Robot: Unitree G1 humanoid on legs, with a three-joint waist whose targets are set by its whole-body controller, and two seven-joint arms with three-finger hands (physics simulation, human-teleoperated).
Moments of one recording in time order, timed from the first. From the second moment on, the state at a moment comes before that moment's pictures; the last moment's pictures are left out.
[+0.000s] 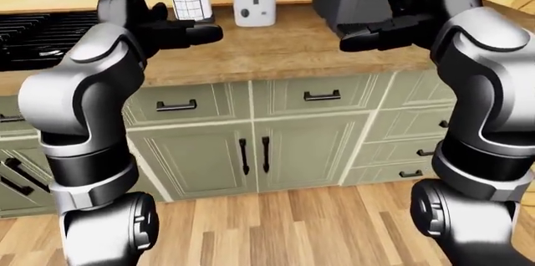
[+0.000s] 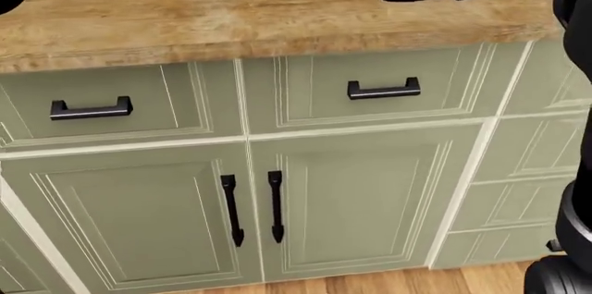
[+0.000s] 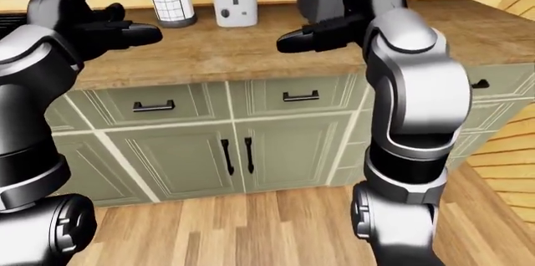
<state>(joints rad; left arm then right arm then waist) -1.02 0.42 0.22 -0.08 -0.38 1.05 0.16 -1.06 -0.38 -0.15 -0.26 -0.01 1.23 0.15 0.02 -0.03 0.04</state>
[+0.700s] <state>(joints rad) -1.01 0.40 0.20 -0.08 -0.40 1.07 0.14 -1.04 -0.39 -0.16 -0.22 -0.02 1.22 0.14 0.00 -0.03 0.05</state>
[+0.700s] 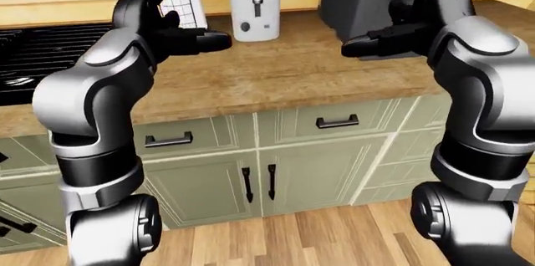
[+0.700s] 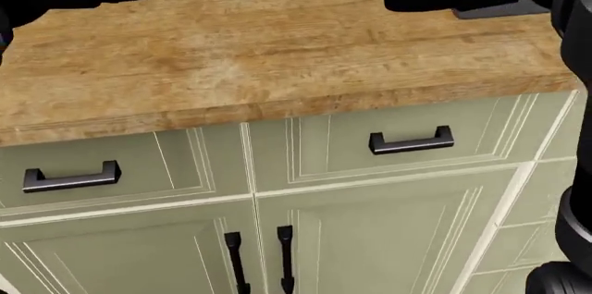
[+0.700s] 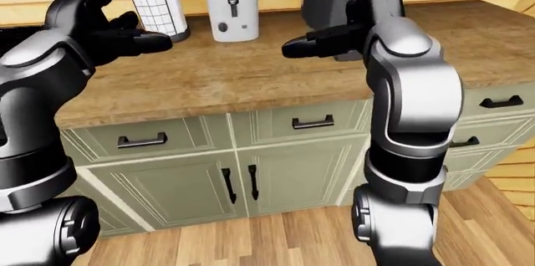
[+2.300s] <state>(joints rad) -0.98 0.39 0.21 -0.12 -0.42 1.08 0.18 -1.04 -0.37 -0.13 -0.21 -0.06 1.20 0.17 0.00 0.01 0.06</state>
